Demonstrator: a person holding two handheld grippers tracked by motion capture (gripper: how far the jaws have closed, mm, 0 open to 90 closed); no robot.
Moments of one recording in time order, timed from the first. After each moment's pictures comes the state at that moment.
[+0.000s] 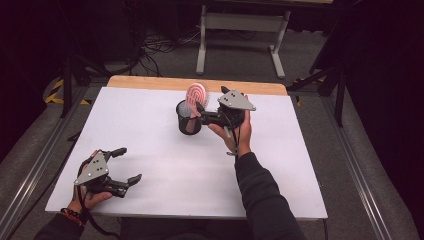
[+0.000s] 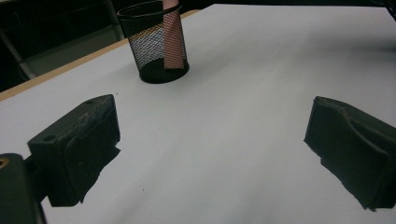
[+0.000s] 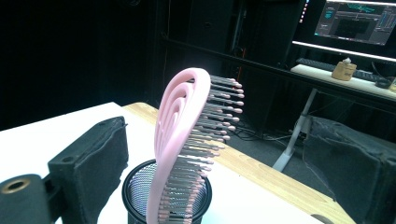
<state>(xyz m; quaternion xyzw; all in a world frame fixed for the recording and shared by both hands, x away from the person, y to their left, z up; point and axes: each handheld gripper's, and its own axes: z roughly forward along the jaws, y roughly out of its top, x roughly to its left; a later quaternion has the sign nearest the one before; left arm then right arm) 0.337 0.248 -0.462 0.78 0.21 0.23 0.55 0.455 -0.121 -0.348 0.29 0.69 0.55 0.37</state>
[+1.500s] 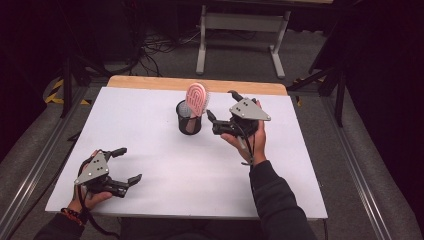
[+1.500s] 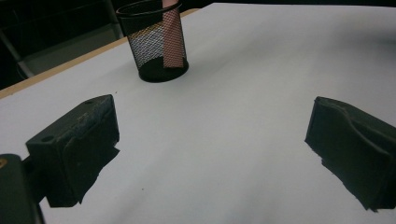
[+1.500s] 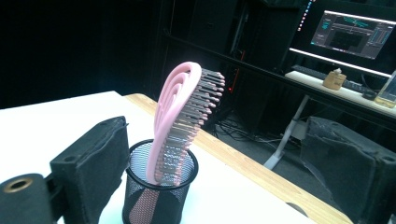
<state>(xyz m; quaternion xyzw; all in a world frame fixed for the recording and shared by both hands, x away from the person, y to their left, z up) 0.338 0.248 -0.463 0.78 0.21 0.23 0.55 0.422 -0.149 -0.340 0.27 0.70 0.53 0.39</state>
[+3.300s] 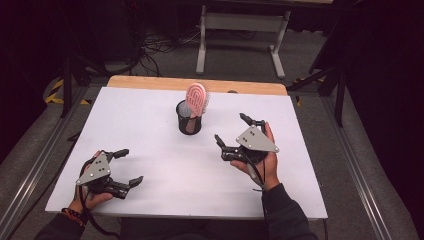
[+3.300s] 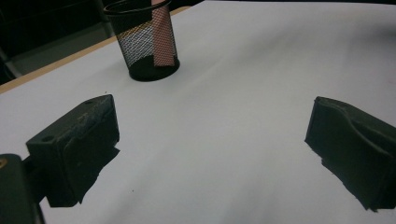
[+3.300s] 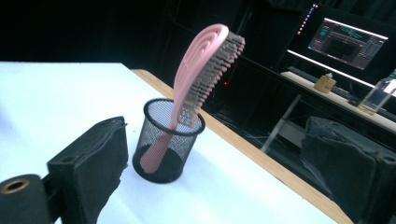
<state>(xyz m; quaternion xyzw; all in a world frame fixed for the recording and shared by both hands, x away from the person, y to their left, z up) 0.338 0.245 -0.464 0.78 0.20 0.21 0.55 0.366 -0.170 -0.366 0.23 0.72 0.49 0.43</state>
